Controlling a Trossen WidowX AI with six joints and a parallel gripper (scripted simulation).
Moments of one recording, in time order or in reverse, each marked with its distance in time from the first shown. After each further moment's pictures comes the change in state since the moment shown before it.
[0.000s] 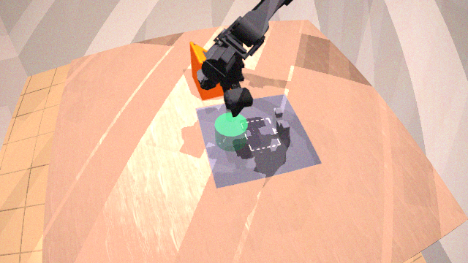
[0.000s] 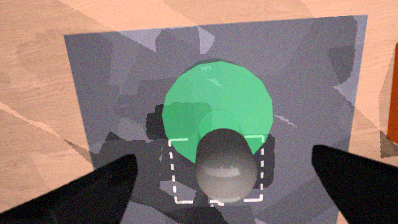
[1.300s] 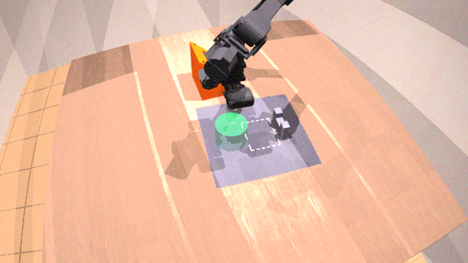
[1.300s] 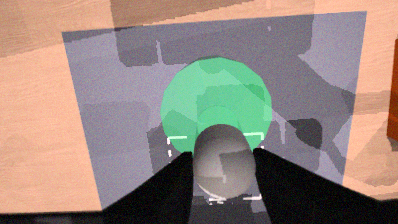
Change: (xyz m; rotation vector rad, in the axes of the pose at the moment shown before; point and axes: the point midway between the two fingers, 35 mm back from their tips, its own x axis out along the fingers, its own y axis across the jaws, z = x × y) arm 0.000 -0.001 -0.004 0.000 -0.004 0.000
